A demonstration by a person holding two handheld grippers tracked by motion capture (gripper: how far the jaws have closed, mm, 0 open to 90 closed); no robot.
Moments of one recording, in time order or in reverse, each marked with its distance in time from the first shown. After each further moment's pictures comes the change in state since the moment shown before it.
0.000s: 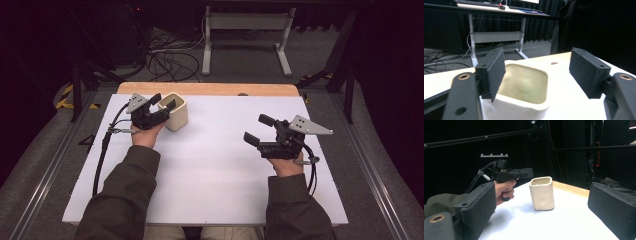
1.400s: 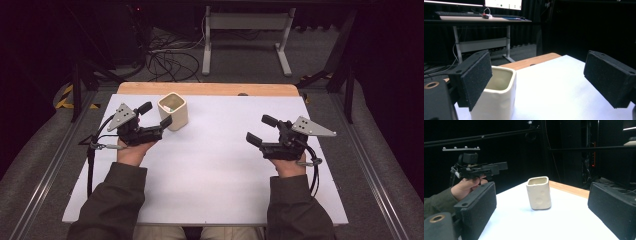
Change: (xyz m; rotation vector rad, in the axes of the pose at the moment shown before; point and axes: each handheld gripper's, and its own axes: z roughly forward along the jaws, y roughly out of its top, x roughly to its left) left arm -0.037 0.018 -0.071 -0.038 -0.110 0.055; right arm 0.001 0.001 -0.006 -0.002 -0.028 -0.006
